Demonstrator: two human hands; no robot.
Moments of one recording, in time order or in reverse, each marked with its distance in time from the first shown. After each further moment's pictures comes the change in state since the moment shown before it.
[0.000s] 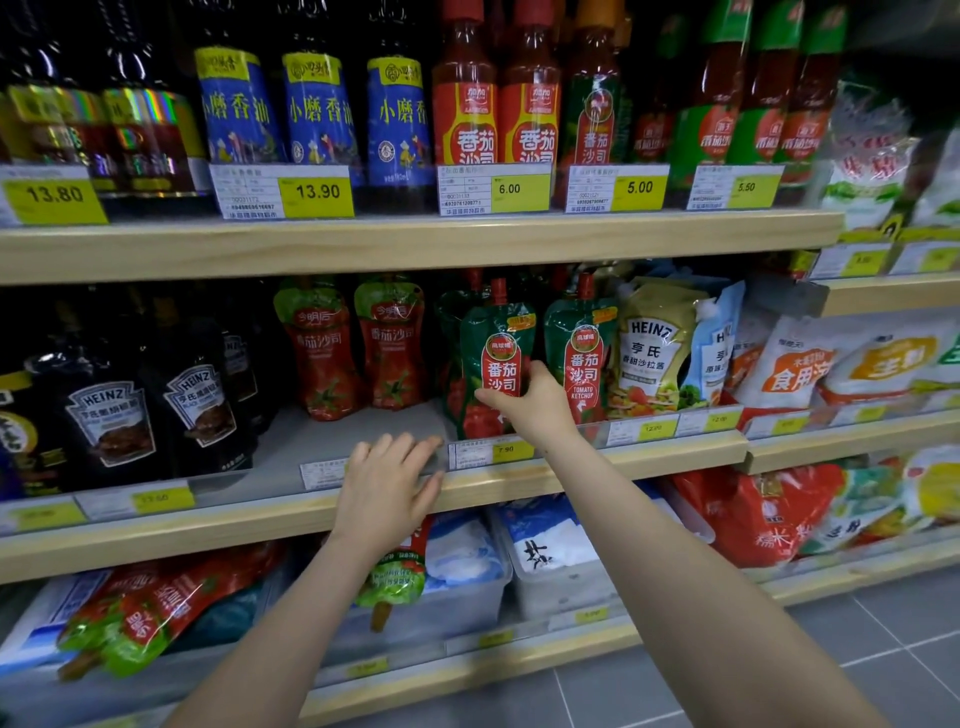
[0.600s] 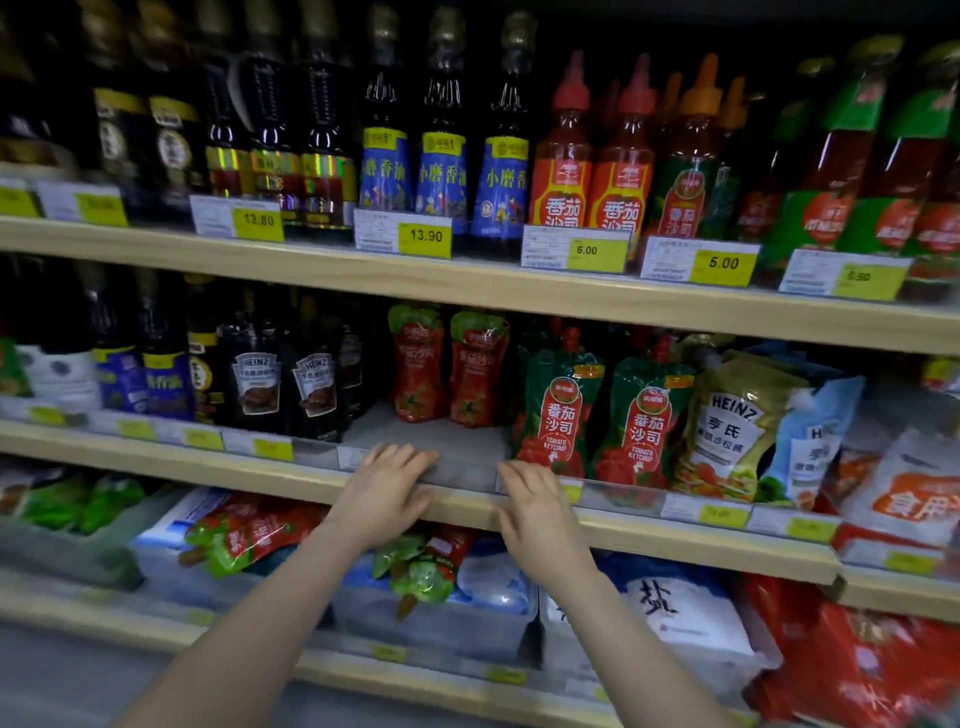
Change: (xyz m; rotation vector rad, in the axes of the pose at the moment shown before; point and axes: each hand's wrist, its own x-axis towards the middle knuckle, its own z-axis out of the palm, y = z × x) left_hand -0.026 -0.017 -0.049 -0.021 -0.228 -0.253; right_hand -0.057 0.039 0.020 -0.581 -0.241 -0.734
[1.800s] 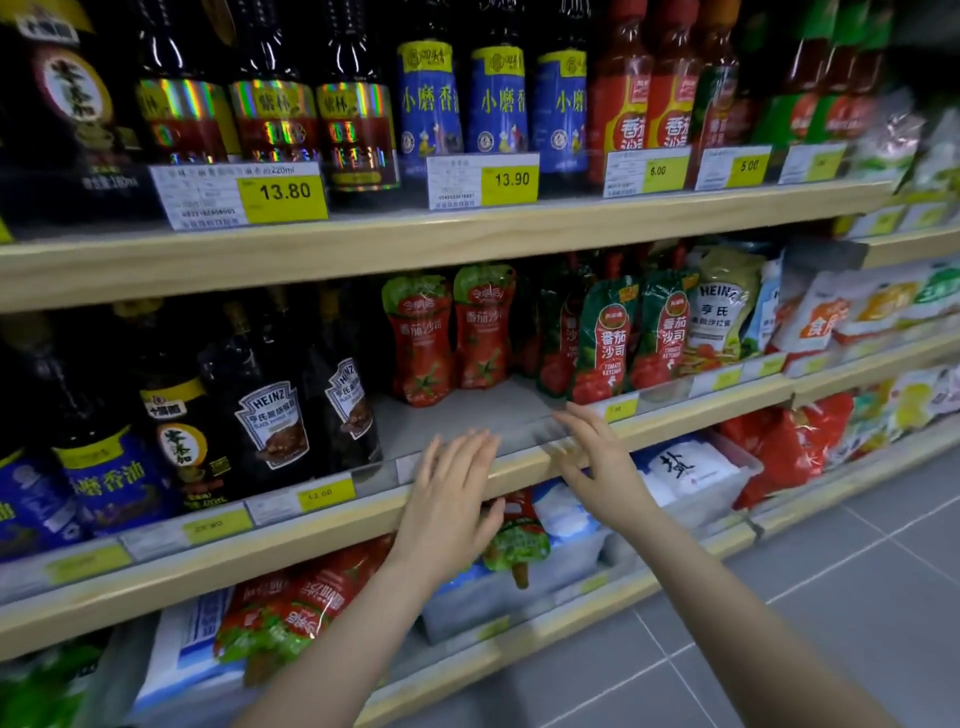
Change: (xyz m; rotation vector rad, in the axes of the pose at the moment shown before) left_hand -0.020 -0.088 0.015 -0.231 0.151 0.518; right_hand 0.013 -0.093 0.043 0.161 0.199 0.573
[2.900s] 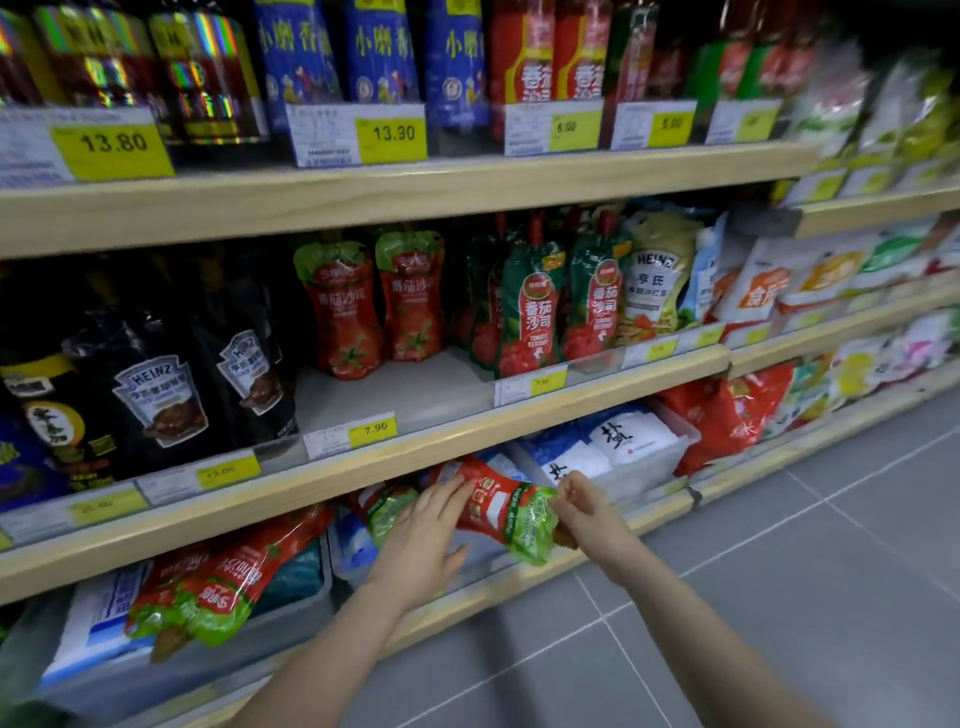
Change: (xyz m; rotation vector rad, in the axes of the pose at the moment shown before) left_hand -0.024 0.047 0.084 -0.169 -0.416 -0.125; right_hand -0.071 0.065 -0.022 0.645 -0.144 0.616
